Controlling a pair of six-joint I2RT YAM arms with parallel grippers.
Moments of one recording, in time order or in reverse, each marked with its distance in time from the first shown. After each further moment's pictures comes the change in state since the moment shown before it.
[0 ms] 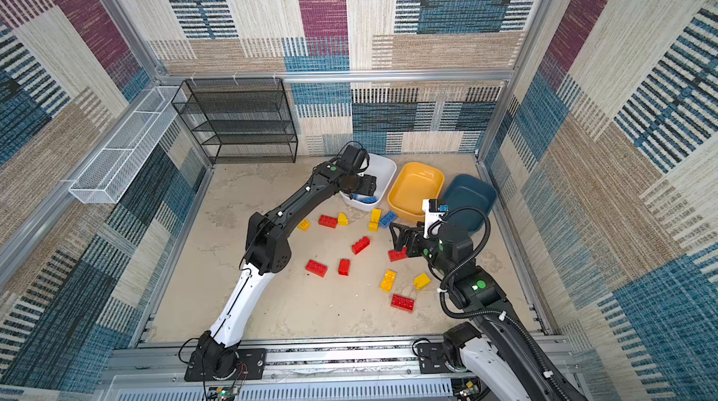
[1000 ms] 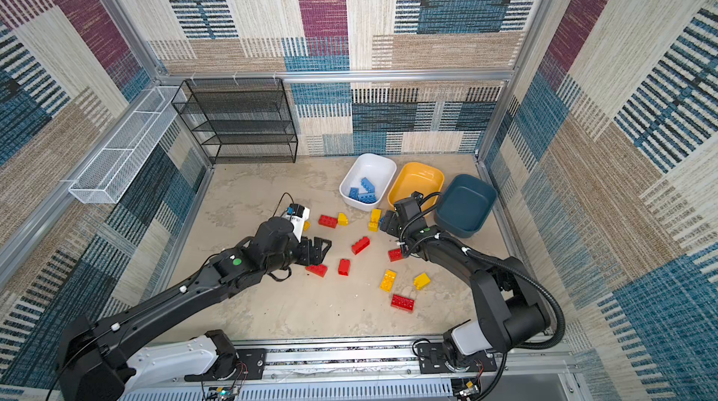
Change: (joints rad) left arm -0.134 -1.460 -1.696 0.463 -0.061 -0.216; right arm 0.006 0.792 0.194 0.137 0.256 0.264
